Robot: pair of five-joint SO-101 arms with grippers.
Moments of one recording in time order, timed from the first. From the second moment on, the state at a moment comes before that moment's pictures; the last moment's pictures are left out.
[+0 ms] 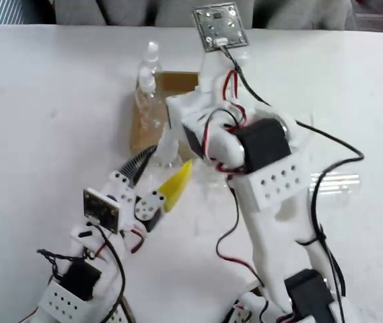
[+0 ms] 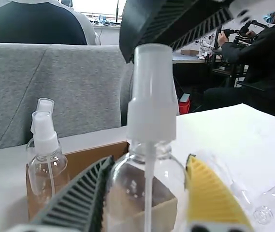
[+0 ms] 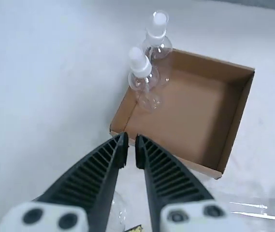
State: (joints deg) left arm 24.1 -103.5 97.3 16.9 4.2; right arm -30.3 -15.2 -16.8 82.9 -9.2
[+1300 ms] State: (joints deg) left arm 24.1 -103.5 97.3 16.9 4.2; right arm -21.4 -14.9 -17.8 84.1 -9.3
